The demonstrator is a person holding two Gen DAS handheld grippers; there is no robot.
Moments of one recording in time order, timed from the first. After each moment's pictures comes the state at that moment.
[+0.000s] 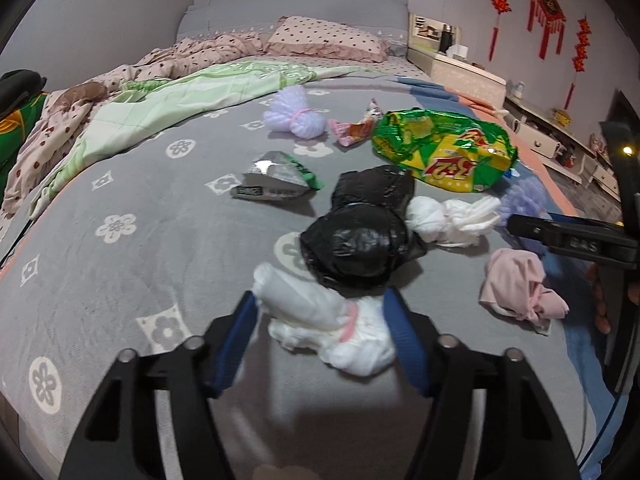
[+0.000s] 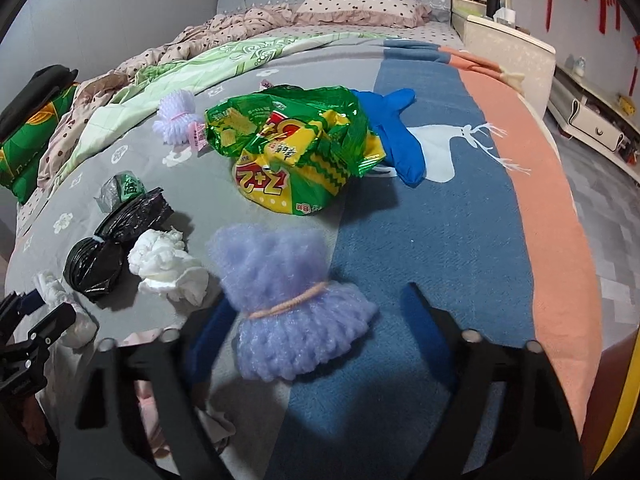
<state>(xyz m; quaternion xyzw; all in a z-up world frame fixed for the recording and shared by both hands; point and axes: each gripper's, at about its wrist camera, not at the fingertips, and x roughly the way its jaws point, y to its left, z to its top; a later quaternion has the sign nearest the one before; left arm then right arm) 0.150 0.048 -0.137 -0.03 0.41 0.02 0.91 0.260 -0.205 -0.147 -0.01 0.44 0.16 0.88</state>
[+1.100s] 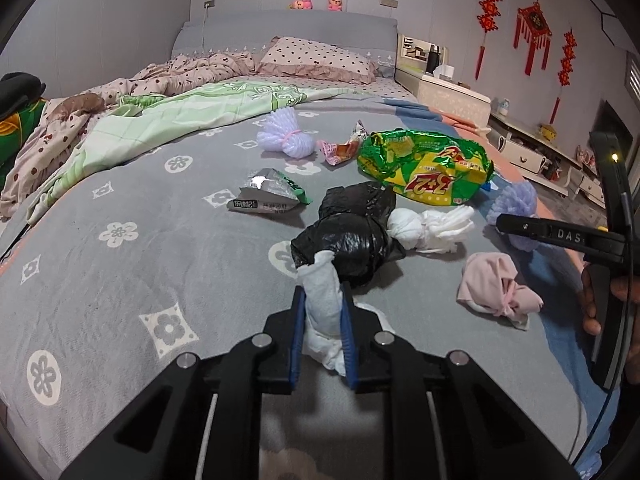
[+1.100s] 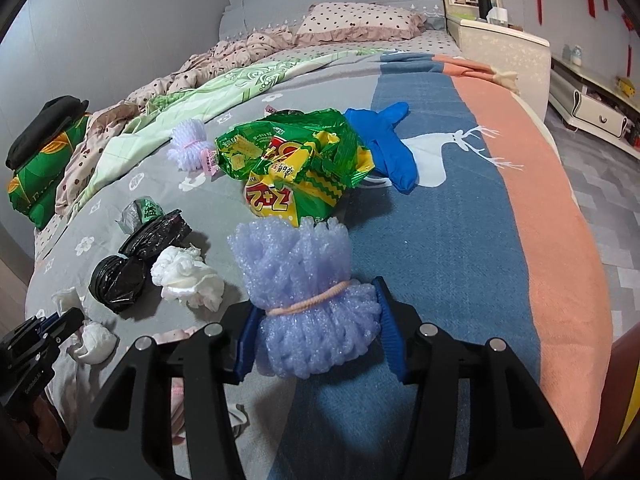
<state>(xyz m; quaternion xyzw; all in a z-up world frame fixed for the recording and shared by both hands) 0.128 0.051 -0.129 -0.04 0.37 0.00 0.93 0.246 -0.223 -0.137 0.04 0.42 0.18 0.89</state>
